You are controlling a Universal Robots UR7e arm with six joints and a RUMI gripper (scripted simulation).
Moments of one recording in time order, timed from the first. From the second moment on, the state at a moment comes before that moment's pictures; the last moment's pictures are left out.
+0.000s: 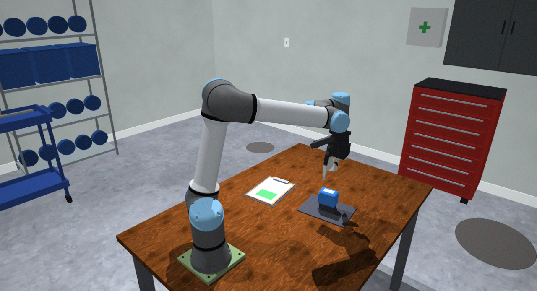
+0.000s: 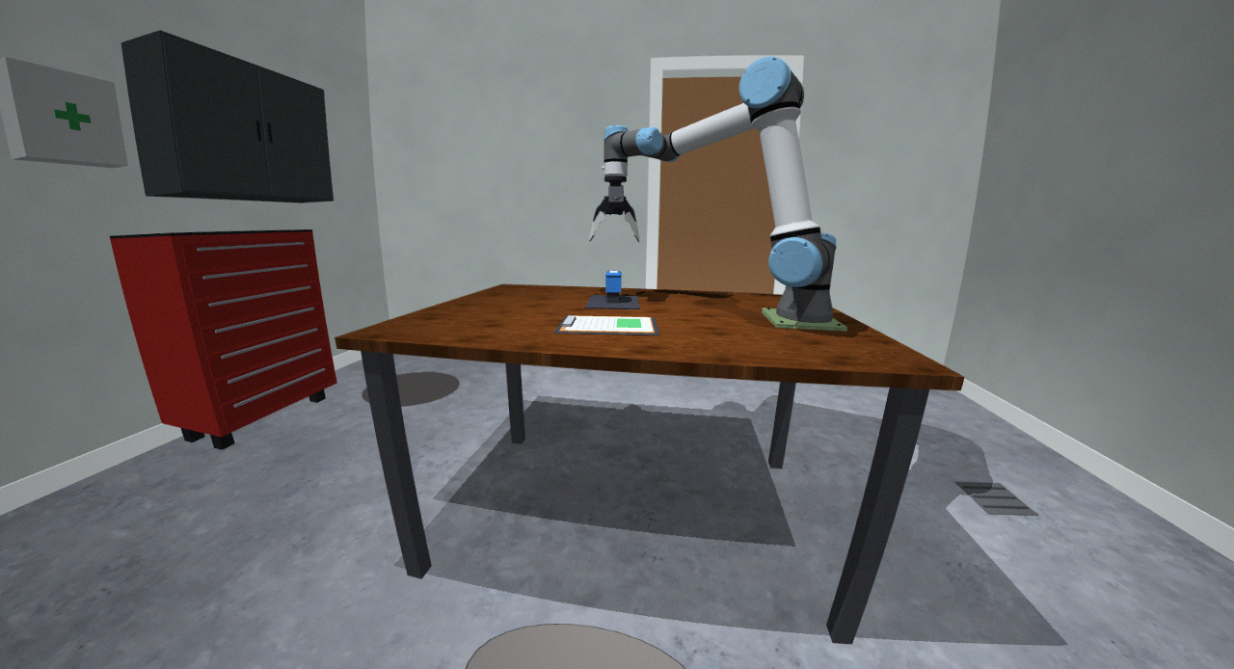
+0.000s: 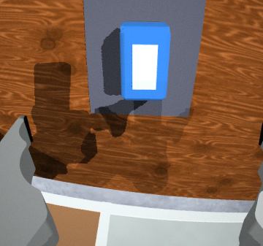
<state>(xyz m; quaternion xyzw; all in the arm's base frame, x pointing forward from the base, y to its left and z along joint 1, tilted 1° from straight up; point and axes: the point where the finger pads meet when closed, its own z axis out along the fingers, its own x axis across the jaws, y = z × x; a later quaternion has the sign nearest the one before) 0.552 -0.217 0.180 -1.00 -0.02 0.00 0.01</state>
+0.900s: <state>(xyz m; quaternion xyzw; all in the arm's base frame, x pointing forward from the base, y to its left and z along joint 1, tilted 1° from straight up) 0.556 -0.105 0.204 -0.97 -0.24 0.00 0.01</state>
